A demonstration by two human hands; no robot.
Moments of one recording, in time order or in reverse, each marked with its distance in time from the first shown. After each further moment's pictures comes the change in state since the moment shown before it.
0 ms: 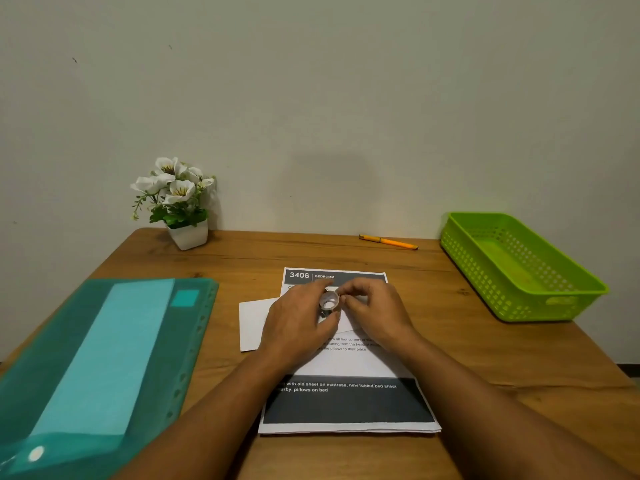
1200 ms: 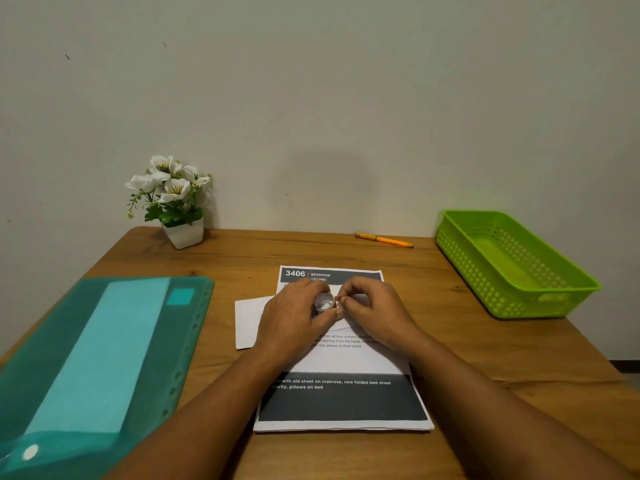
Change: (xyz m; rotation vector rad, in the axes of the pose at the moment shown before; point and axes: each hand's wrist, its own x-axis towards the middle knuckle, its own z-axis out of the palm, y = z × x) left_hand 0.002 0.005 -0.002 -0.023 -0.012 -0.001; right_hand -0.006 0.004 -0.013 0.026 -0.091 -0.084
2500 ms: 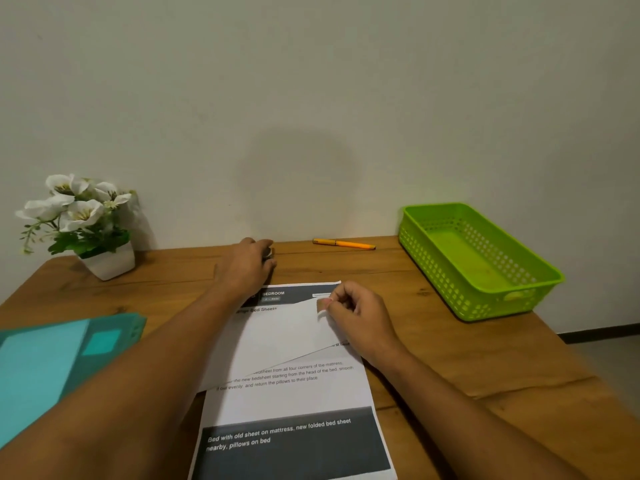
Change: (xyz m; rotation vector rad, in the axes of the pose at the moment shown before) left_hand 0.154 -0.049 0.029 0.290 -0.155 -0.162; right_hand 0.008 0.042 -0.018 0.324 0.245 0.152
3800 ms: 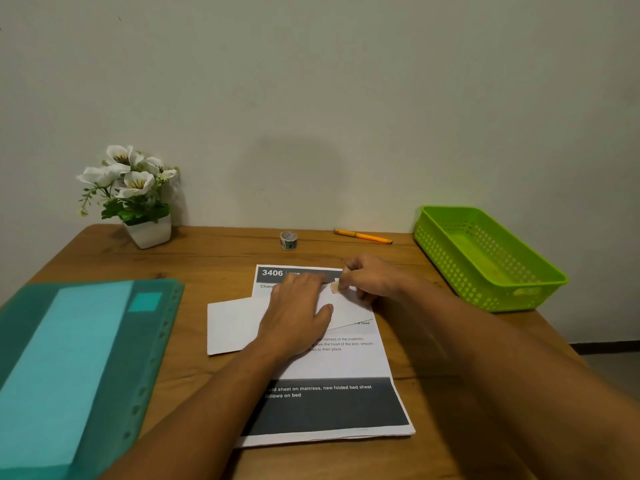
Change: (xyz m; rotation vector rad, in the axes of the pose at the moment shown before) left_hand -0.134 0.038 0.007 -0.244 0.003 0.210; right_hand 0.063 -0.038 0.000 -0.512 -0.474 0.314
